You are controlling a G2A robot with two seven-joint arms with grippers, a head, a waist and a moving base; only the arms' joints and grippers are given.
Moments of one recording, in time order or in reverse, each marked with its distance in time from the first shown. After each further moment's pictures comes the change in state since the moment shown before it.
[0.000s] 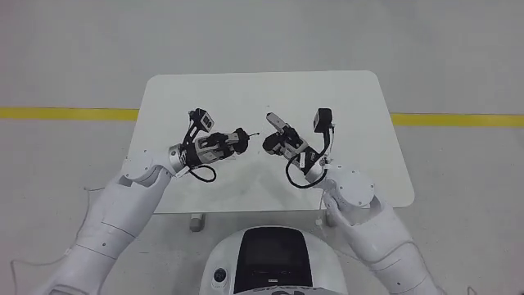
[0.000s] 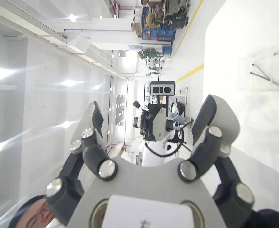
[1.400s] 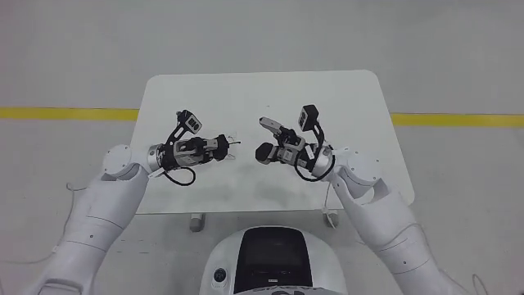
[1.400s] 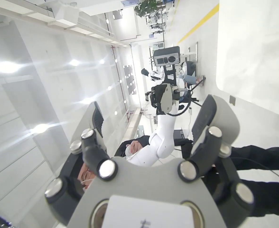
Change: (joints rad) left arm -0.031 0.017 -0.057 0.118 -0.073 -0.014 -0.246; right arm 0.095 0.009 0.012 0.096 0.188 0.124 0.309
